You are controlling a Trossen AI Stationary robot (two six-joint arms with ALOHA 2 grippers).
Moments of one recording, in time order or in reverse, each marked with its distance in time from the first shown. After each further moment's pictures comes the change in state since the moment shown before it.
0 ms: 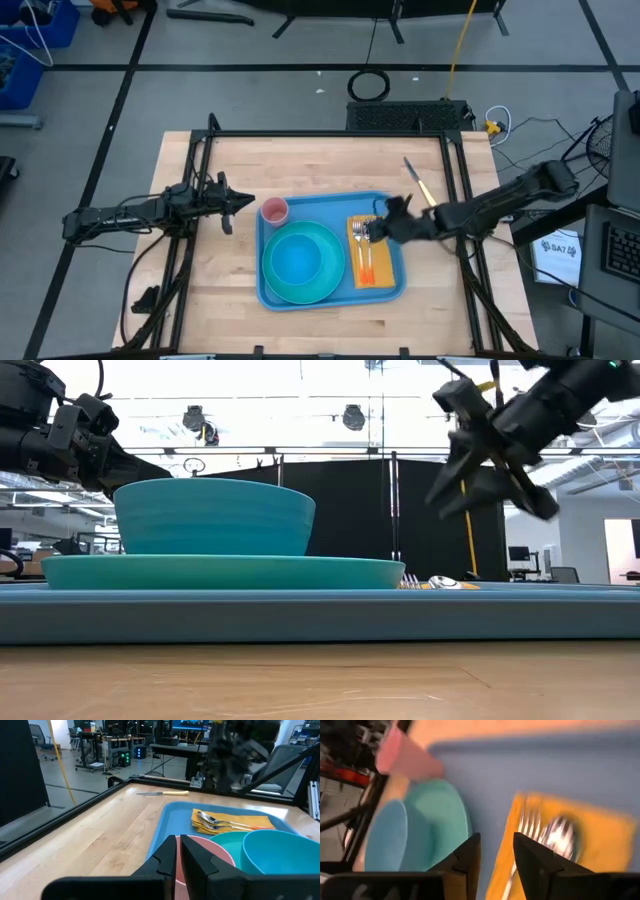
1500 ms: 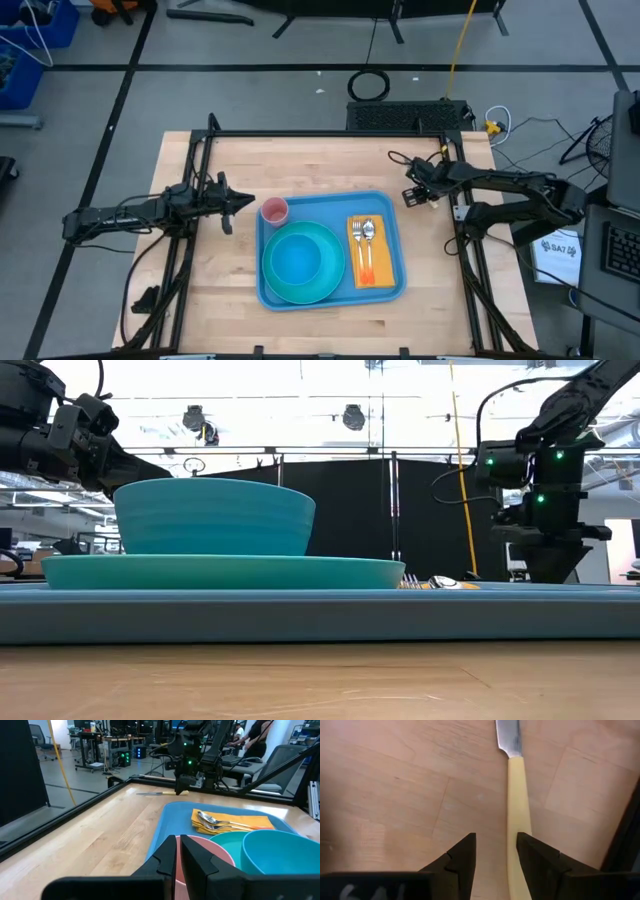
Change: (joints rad) left arm 0.000 0.000 0.000 0.000 0.000 0.000; right arm -0.869 -0.082 -0.149 -0.579 -0.302 -0.734
